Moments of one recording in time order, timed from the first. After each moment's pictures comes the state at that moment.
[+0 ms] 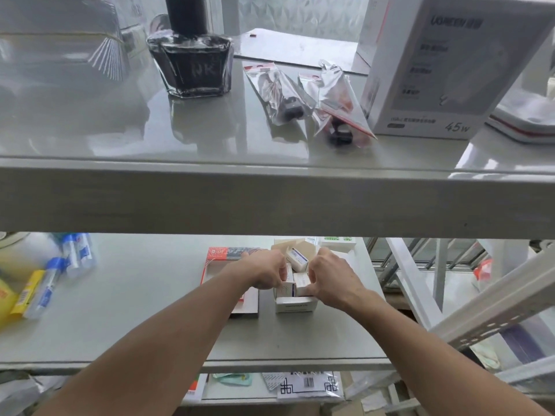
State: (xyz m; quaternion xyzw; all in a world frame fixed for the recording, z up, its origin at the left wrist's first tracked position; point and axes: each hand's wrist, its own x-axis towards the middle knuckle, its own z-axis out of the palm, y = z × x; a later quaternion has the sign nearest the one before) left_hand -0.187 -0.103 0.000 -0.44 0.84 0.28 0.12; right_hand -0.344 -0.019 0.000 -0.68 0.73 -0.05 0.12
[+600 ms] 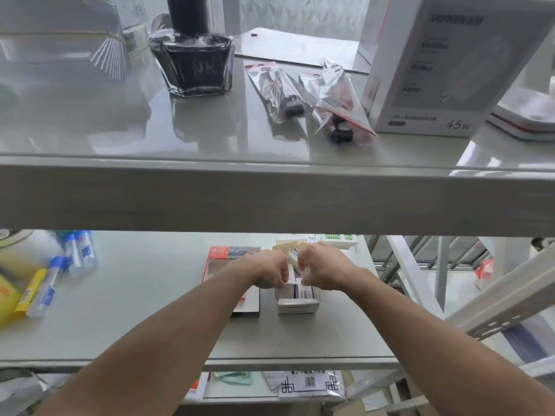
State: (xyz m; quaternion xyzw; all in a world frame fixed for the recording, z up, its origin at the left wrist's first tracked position) left_hand -0.187 -0.107 -0.001 -0.42 0.84 0.30 0.13; right_hand -0.346 -0.050 0.008 -0.73 0.67 0.01 0.15
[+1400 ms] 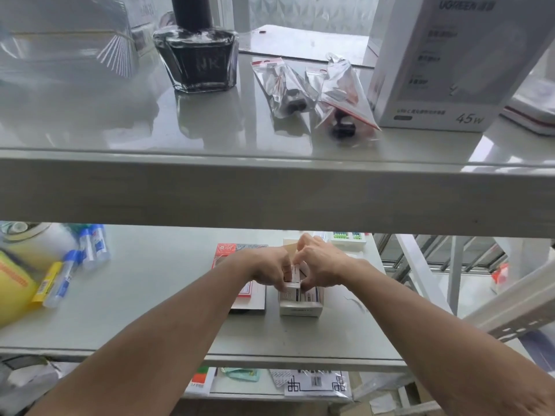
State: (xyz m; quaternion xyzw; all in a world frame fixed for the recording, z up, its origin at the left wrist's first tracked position) left_hand -0.179 -0.103 0.019 -0.40 0.84 0.33 0.16; right_hand -0.342 -0.066 0.001 -0.79 0.60 0.07 0.14
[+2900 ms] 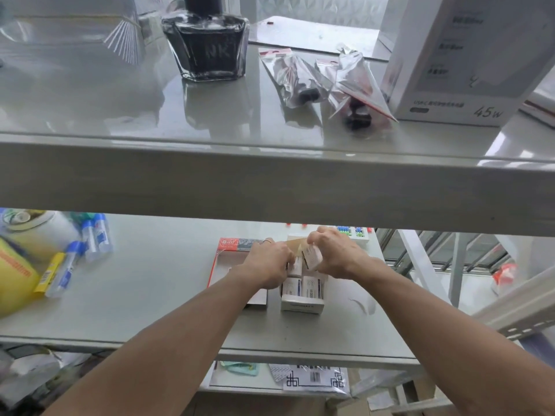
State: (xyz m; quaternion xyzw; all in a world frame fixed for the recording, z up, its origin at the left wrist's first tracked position) left_hand -0.181 -0.093 -0.017 -0.46 0.88 0.13 0.05; right_hand -0.357 -0.060 0.009 -0.75 0.65 -0.02 0.10
